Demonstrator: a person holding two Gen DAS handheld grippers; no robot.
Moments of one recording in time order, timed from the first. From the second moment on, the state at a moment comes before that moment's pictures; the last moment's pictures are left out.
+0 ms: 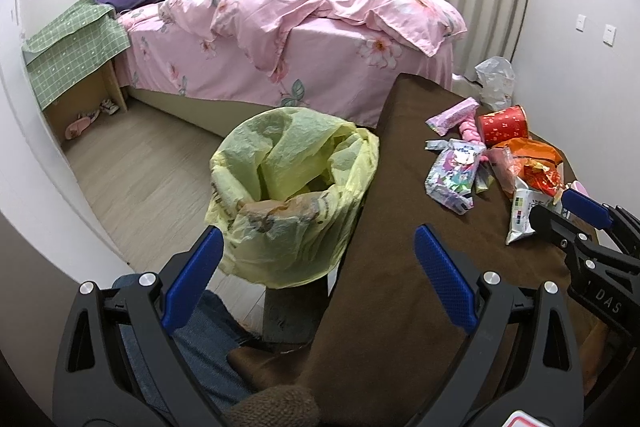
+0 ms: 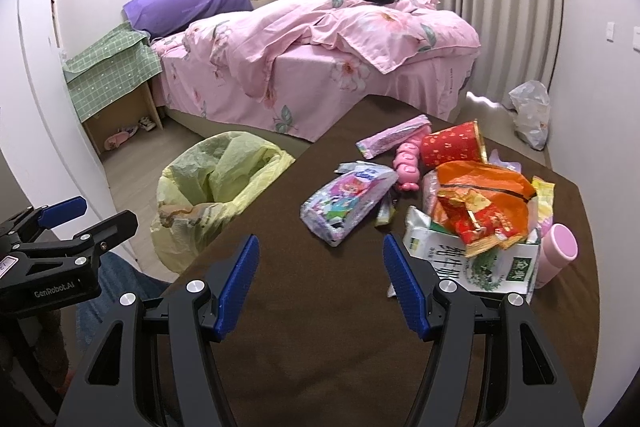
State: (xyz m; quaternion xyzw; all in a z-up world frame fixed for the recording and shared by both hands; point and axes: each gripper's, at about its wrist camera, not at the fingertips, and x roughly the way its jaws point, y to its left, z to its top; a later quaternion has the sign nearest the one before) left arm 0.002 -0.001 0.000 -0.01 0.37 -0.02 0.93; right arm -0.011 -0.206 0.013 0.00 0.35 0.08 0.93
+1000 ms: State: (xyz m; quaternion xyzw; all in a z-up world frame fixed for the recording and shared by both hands) left arm 0.115 -0.088 -0.058 0.00 0.42 -0.18 0.89; right arm 0.007 -0.370 -0.042 0.04 0.37 -0.05 0.93
